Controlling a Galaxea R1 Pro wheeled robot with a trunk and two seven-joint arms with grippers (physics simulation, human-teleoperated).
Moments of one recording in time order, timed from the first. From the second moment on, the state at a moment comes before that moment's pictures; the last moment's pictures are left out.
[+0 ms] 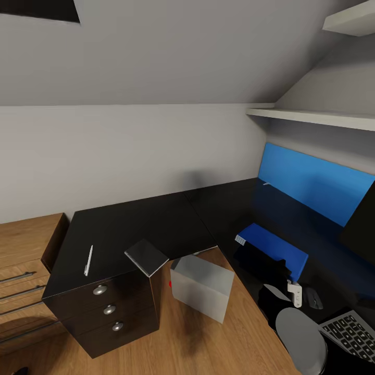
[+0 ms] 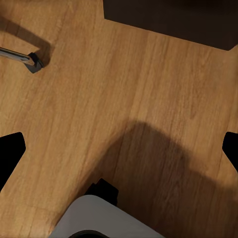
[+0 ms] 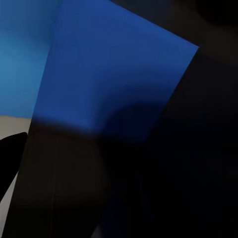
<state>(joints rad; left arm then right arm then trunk) -0.05 0.00 0.22 -0.44 0.37 -0.22 0.08 -0.82 0.03 -0.64 -0.20 -1.15 -0.60 0.31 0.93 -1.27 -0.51</state>
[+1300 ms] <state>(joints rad) -0.05 0.00 0.22 -0.44 0.37 -0.22 0.08 -0.82 0.03 -0.64 -0.20 -1.15 -0.60 0.31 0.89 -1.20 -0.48</state>
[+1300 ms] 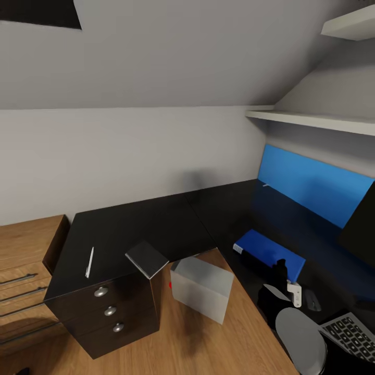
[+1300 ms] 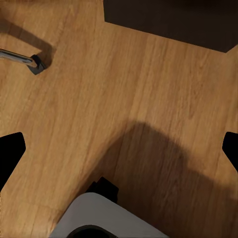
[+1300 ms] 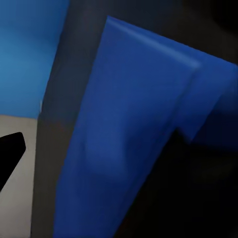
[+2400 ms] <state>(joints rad) -0.05 0.00 0.23 -0.44 0.37 -0.22 0.08 -0.82 0.03 -0.64 -0.20 -1.15 -0.60 0.31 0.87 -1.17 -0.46</state>
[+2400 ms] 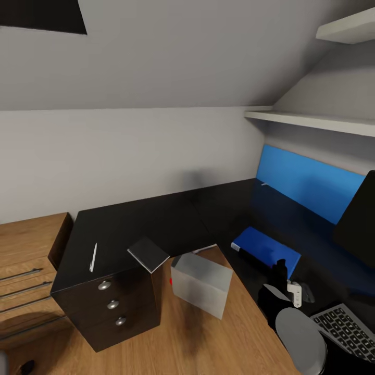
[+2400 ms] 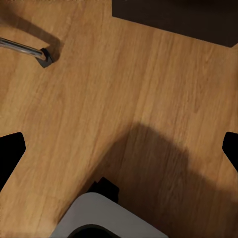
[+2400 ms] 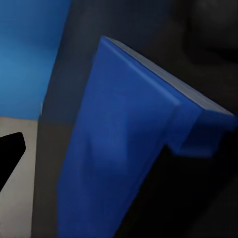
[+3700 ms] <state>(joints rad) -0.05 0.00 0.23 -0.44 0.37 -0.22 0.08 -0.82 0.03 -0.63 -0.20 -1.14 -0.60 0.32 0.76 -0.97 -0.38</state>
